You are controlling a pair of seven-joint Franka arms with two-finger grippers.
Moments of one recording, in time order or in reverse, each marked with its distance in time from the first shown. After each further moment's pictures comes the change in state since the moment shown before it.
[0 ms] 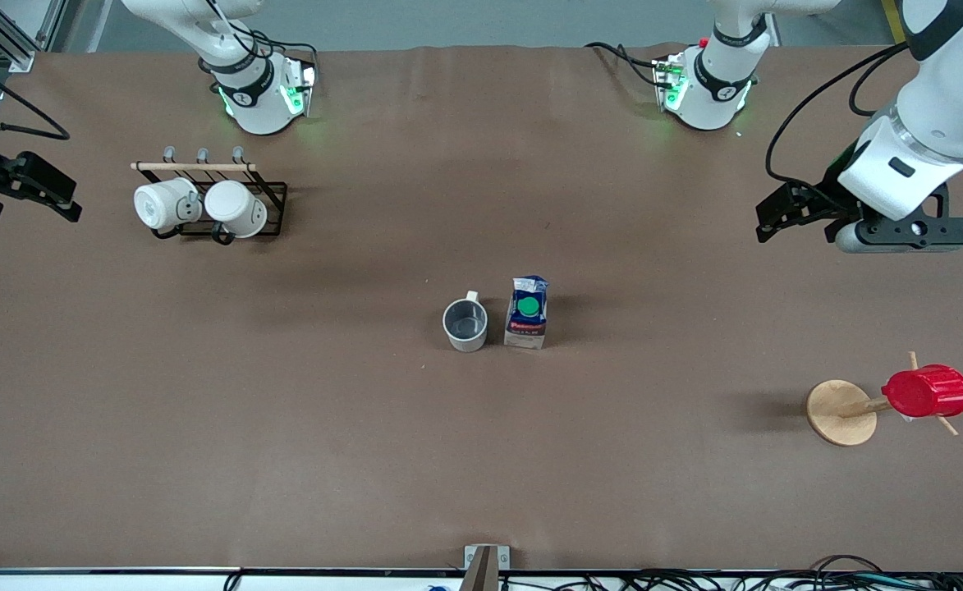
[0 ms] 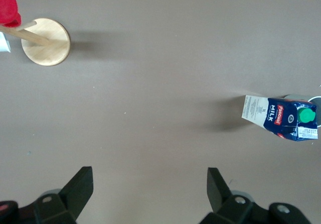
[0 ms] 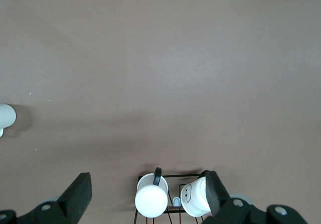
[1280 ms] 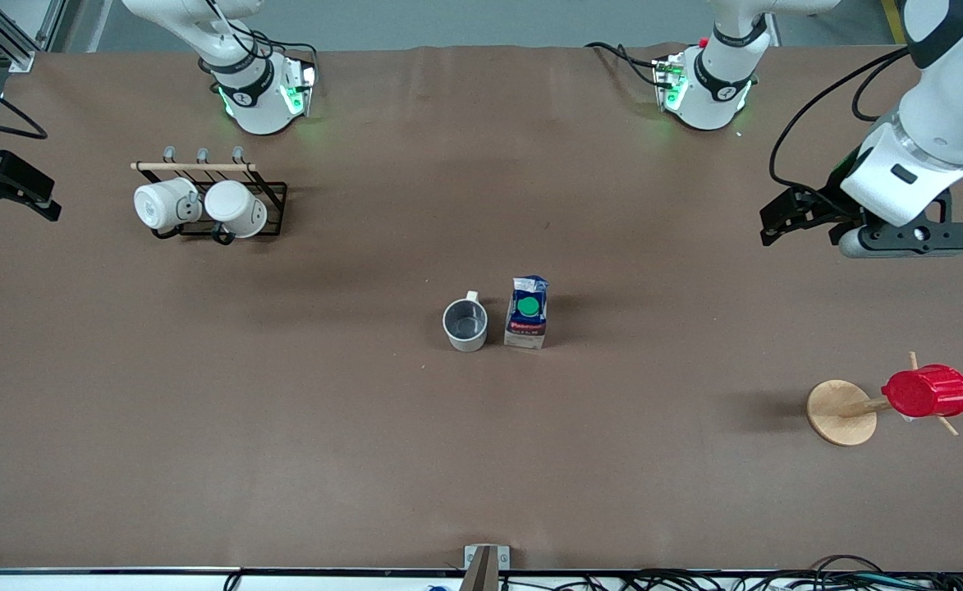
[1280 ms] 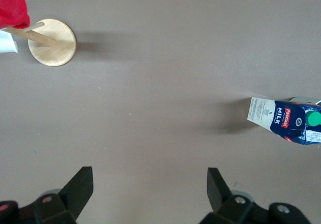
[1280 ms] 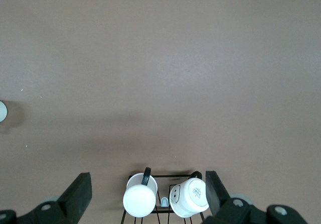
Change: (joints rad) left arm 0.019 0.004 0.007 0.011 0.009 -0.002 0.005; right arm -0.007 0.000 -0.035 0.000 -0.001 0.000 -0.071
